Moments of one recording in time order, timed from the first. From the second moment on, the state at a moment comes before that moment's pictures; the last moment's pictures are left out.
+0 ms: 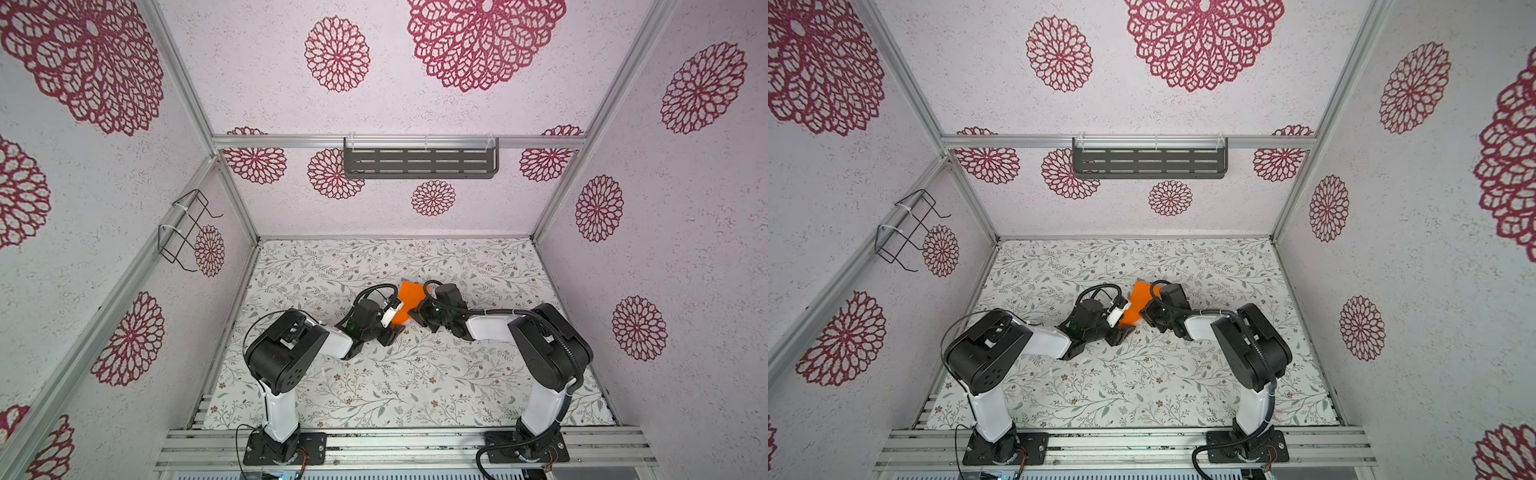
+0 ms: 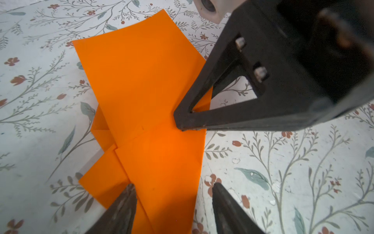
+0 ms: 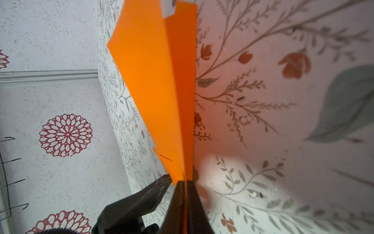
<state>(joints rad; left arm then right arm) -0.62 1.89 0.74 0.56 0.21 0.10 0.55 1.83 0.88 0.27 -0.32 1.26</state>
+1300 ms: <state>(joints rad) -0.61 1.94 0.73 0.67 0.25 0.12 0.55 1.88 0.95 0.26 -0.43 1.25</state>
